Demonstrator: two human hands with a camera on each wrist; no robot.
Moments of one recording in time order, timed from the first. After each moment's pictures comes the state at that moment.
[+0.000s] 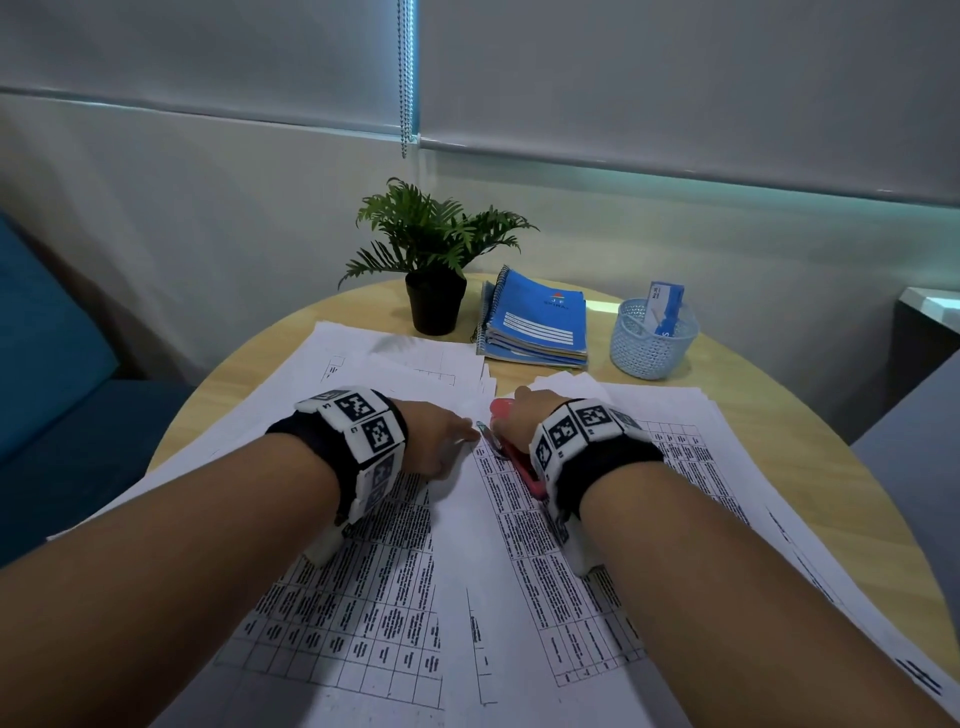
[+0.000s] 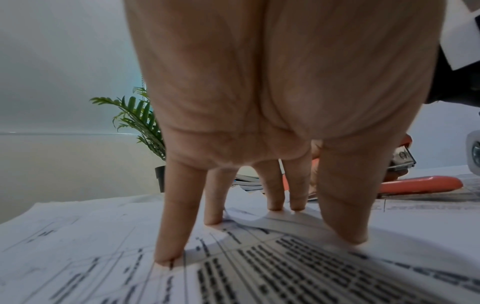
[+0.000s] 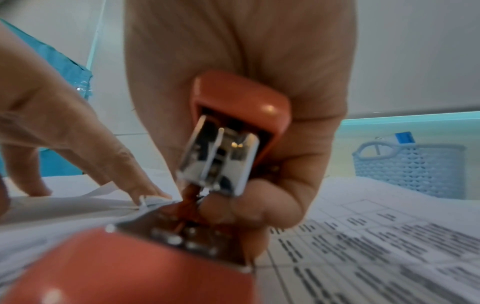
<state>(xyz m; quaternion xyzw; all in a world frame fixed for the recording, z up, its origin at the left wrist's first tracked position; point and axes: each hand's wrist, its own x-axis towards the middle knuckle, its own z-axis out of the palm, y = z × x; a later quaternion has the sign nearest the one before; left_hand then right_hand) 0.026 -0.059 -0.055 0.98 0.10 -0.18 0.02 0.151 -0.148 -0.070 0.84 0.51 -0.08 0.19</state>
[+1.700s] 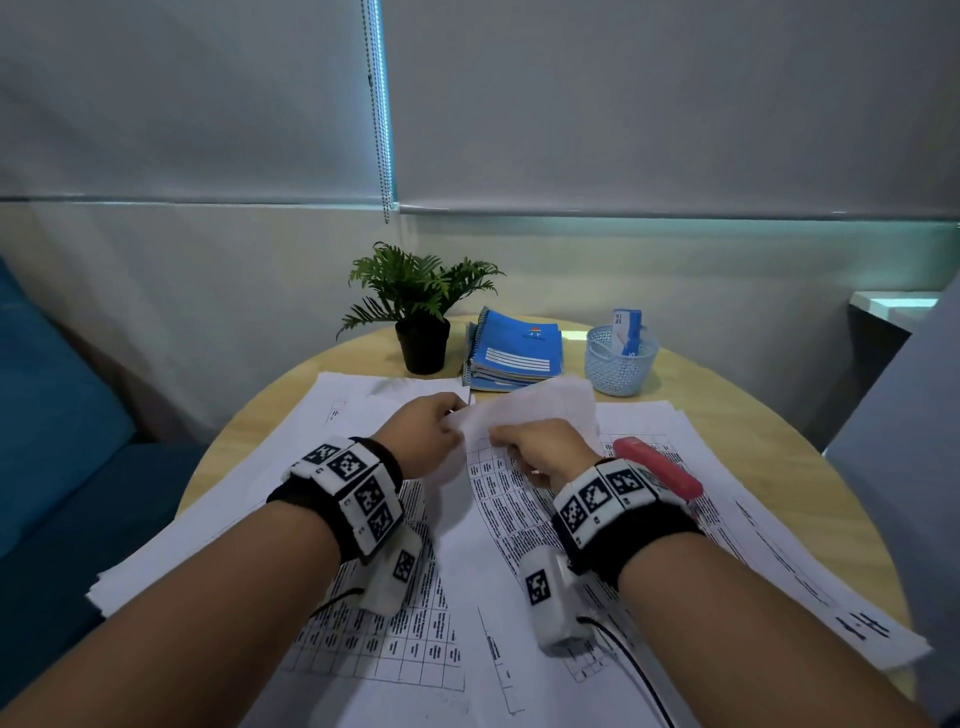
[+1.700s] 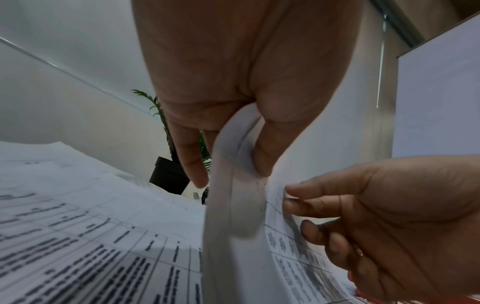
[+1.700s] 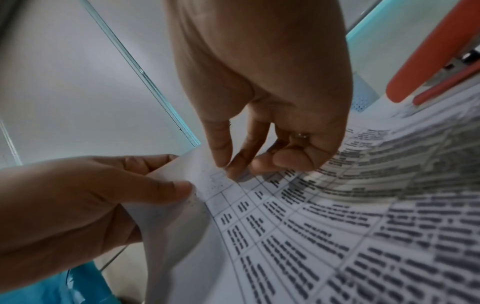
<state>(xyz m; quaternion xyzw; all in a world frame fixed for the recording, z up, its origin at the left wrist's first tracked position) 0.019 -0.078 -0.040 0.93 0.21 0.11 0.29 0.130 -0.196 -0.067 0.79 0.19 -0.30 -0.50</state>
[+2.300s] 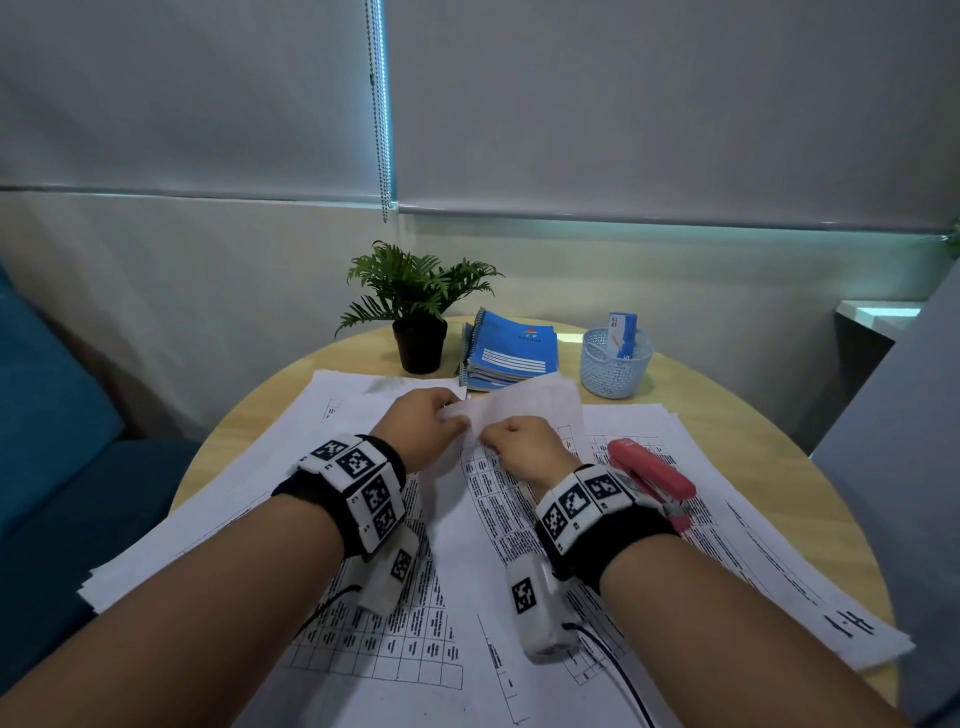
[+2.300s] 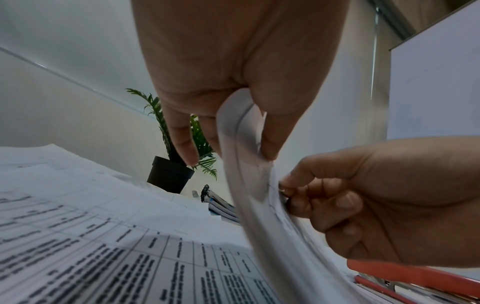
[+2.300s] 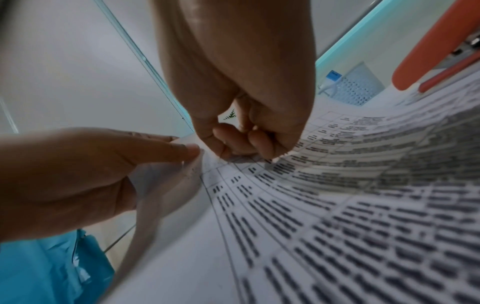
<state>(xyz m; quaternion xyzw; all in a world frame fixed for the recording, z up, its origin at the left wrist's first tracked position) 0.022 -0.076 -0.042 0.91 0.24 0.16 0.29 0.117 -0.184 -0.070 0.81 0.27 -0.22 -0.48</state>
